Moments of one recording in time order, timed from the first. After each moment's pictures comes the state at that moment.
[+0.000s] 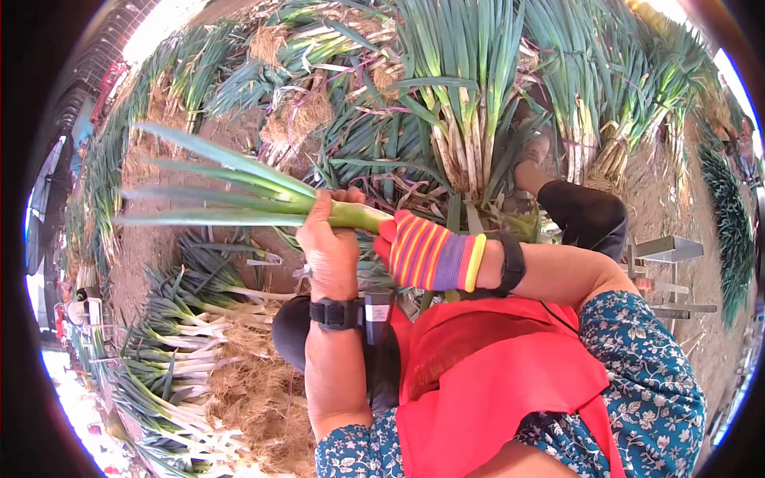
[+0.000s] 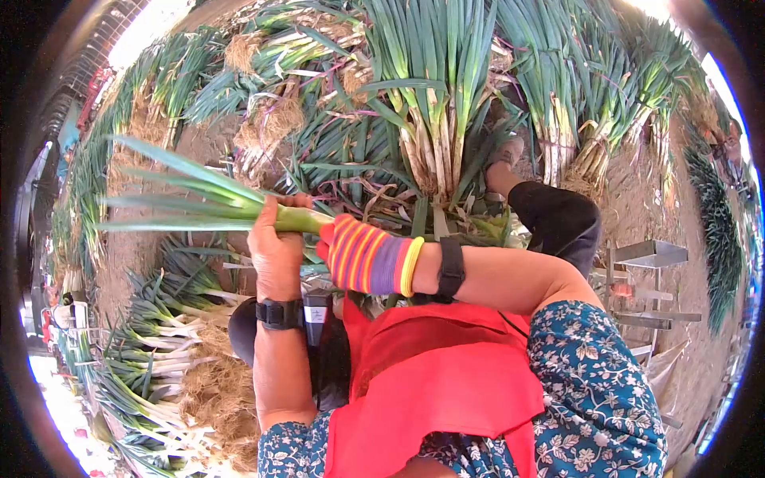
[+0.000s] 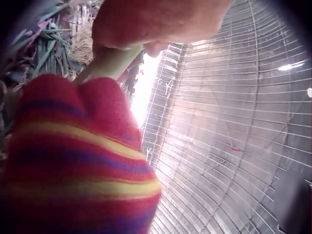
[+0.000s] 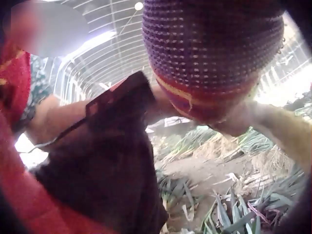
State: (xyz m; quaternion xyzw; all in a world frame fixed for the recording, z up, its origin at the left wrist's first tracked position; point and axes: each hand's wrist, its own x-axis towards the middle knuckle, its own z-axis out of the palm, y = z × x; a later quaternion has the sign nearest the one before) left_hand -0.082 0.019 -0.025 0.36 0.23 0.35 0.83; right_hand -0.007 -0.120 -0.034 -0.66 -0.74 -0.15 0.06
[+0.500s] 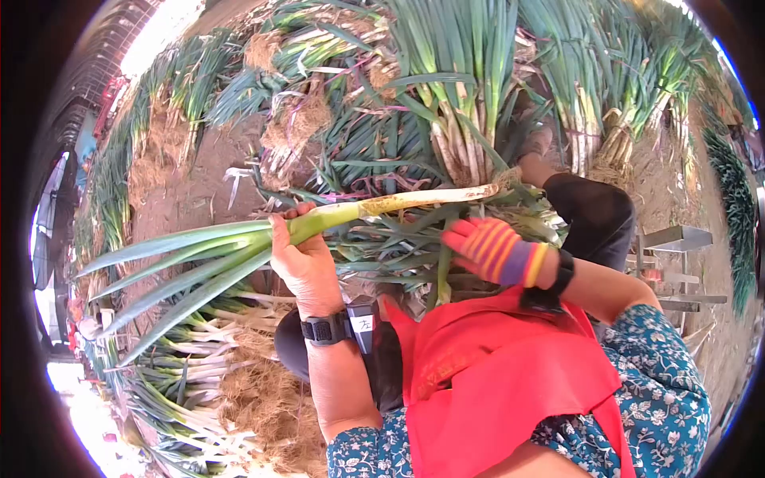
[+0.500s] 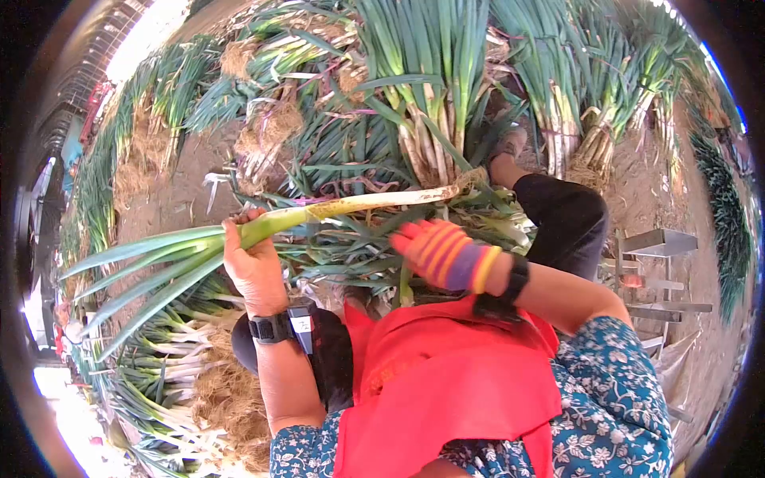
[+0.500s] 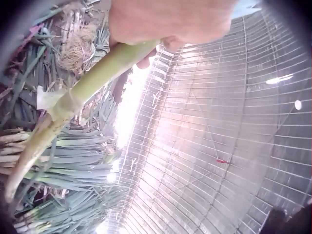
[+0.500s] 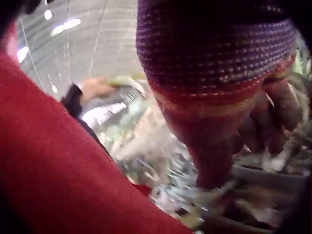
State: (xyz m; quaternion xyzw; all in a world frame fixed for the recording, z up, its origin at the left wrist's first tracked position) left_hand -0.101 0.035 -0.014 0.33 0.18 0.47 0.80; right_hand 0.030 -0.215 -0.052 -0.77 -0.63 0.05 0.10
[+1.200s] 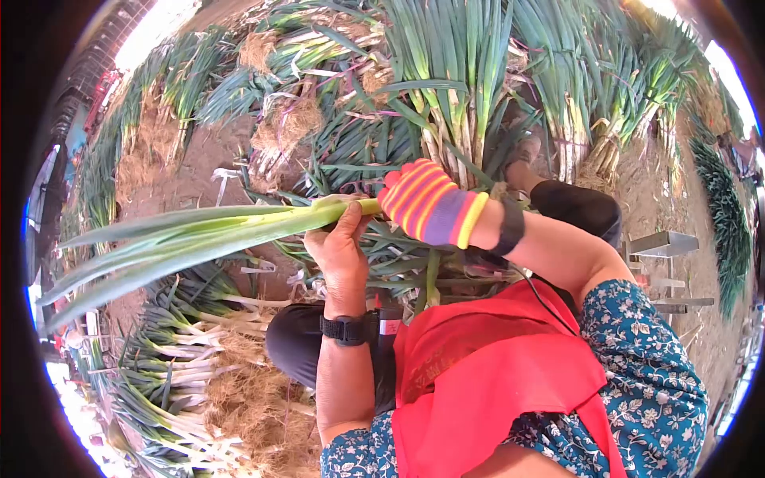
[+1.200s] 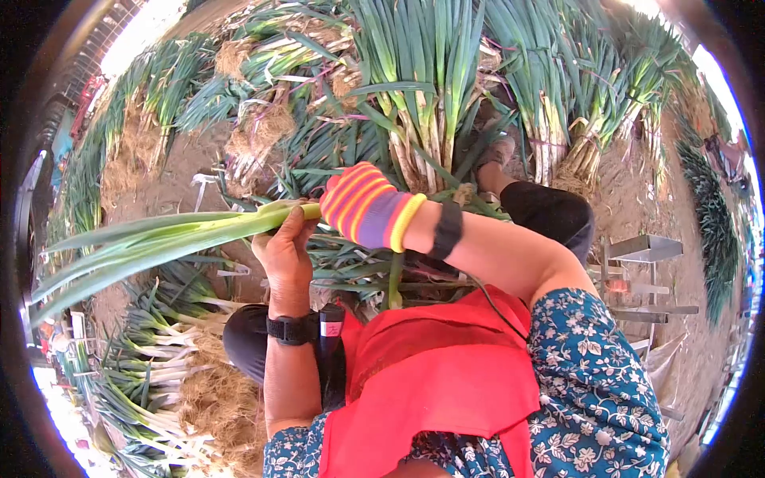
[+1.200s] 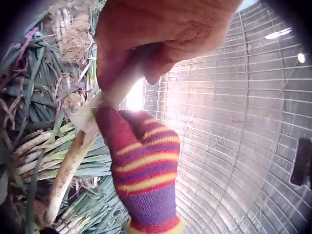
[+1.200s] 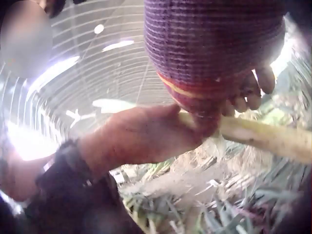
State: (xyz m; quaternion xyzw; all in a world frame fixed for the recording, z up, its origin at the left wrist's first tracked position) left_hand -0.076 -0.012 -0.016 0.44 0.24 0.35 0.79; right_hand 0.048 -0.117 -0.002 -0.72 -0.68 -0.16 0.04
